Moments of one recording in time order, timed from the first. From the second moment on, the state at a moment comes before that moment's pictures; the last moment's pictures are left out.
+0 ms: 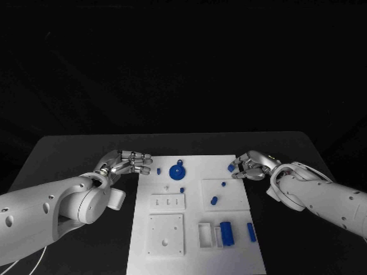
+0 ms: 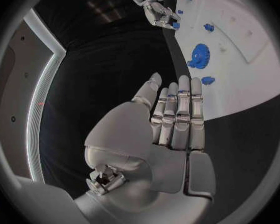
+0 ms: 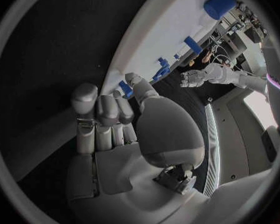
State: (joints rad) left arm 1.31 -0.79 -0.18 1.40 -0.11 -0.35 0.32; left_hand 1.35 0.10 -0.01 -0.28 0.19 1.06 0.14 0.06 0.07 1.20 0.10 0.06 0.06 1.26 0.06 0.16 0.07 0.07 0.91 0.05 0.56 0.24; right arm 1.08 -0.78 0.10 1.05 -1.22 -0.34 0.22; right_hand 1.27 -0.05 0.12 -0.23 0.42 1.02 0.11 0.06 0.06 1.32 0.00 1.15 1.22 1.45 -0.08 1.10 1.05 0.08 1.47 -0.09 0.78 1.31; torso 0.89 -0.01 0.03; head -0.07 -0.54
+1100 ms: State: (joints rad) left arm 1.31 -0.80 -0.18 1.40 -0.11 -0.35 0.32; left_hand 1.35 0.10 -0.01 -0.28 0.19 1.06 0.14 0.06 0.07 1.20 0.10 0.06 0.06 1.26 0.06 0.16 0.07 0.07 0.91 0.05 0.56 0.24; right arm 1.08 -0.75 0.10 1.04 -1.23 -0.32 0.23; right_hand 1.27 -0.07 0.40 -0.28 0.30 1.02 0.06 0.06 0.06 1.30 -0.05 1.14 1.22 1.44 -0.10 1.09 1.05 0.06 1.45 -0.12 0.78 1.31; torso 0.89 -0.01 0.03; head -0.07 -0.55
